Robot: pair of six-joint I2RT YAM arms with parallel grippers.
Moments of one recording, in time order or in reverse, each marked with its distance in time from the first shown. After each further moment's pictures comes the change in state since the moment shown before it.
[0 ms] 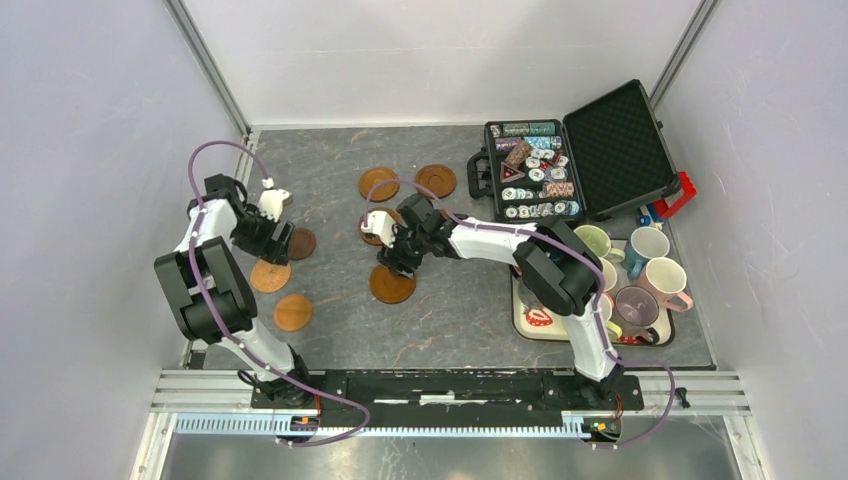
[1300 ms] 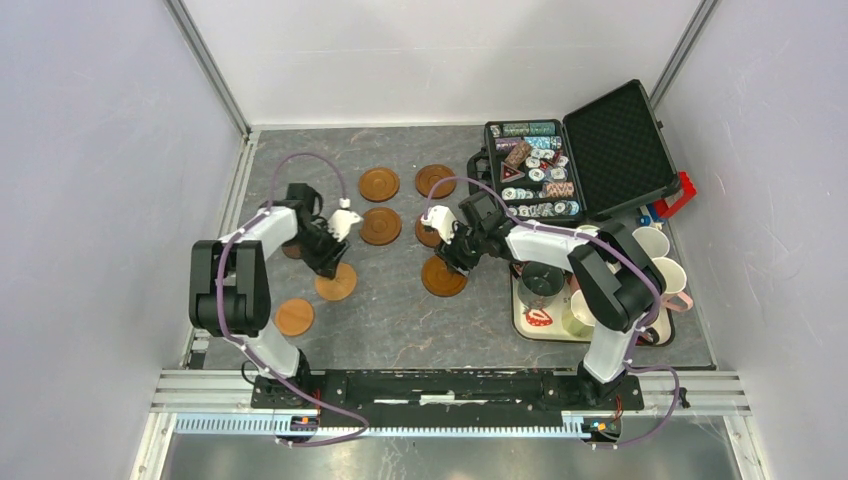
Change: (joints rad) left arm -0.377 -0.008 -0.169 0.068 -0.017 -0.025; right arm -0.209 -0.305 -0.396 0.000 0.030 -0.040
